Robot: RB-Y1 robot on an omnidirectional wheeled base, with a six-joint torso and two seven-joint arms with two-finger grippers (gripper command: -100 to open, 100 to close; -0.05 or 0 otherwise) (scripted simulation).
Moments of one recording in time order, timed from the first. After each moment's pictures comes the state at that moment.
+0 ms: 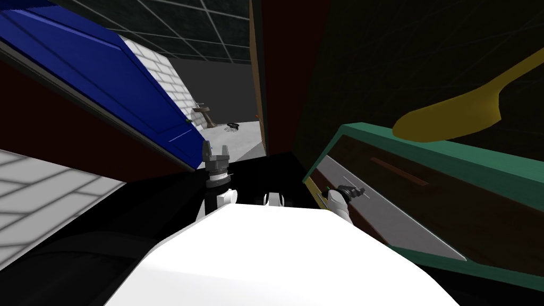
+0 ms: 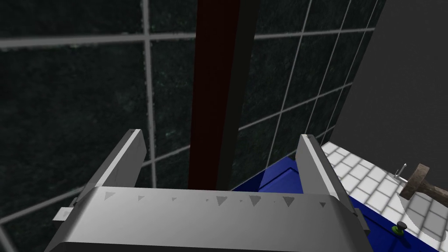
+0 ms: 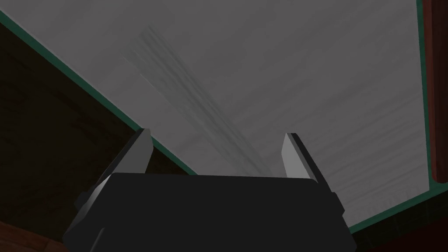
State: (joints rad) left arm 0.52 -0.04 0.02 -2.30 -0.01 -0.56 0.05; right arm -0.02 -0.25 -0.42 -1.00 1.69 0.67 0.39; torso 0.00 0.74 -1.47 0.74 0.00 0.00
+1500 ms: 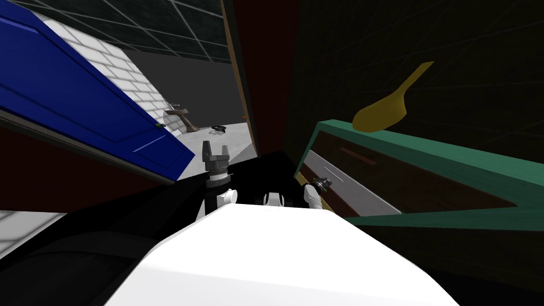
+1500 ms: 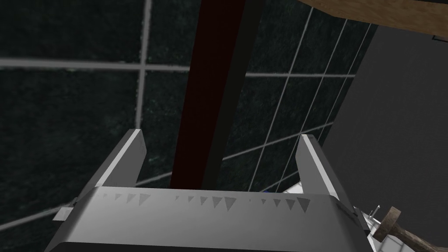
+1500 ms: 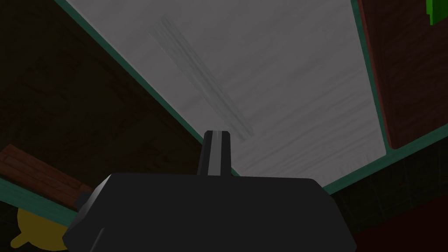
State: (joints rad) left arm 0.52 -0.04 0.02 -2.30 -0.01 -0.56 0.05; right arm 0.02 -0.05 -0.08 -1.19 1.66 0.91 0.55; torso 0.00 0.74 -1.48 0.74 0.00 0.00
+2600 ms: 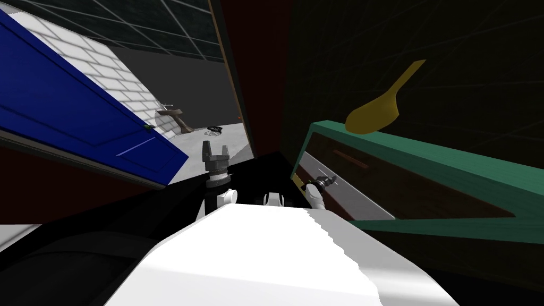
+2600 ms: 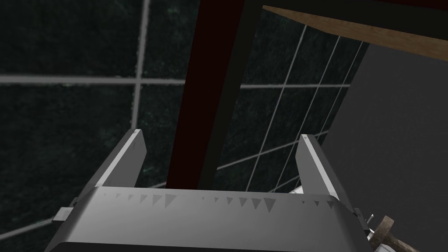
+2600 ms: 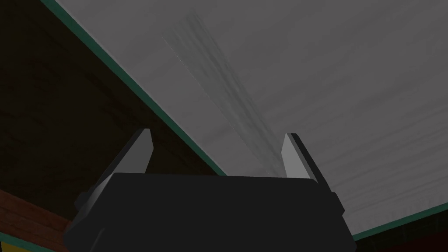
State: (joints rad) left arm 0.52 -0.04 0.02 -2.30 -0.01 -0.56 0.05; right arm 0.01 -0.11 -0.04 -1.20 1.65 0.94 0.57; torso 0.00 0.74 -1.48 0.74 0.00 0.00
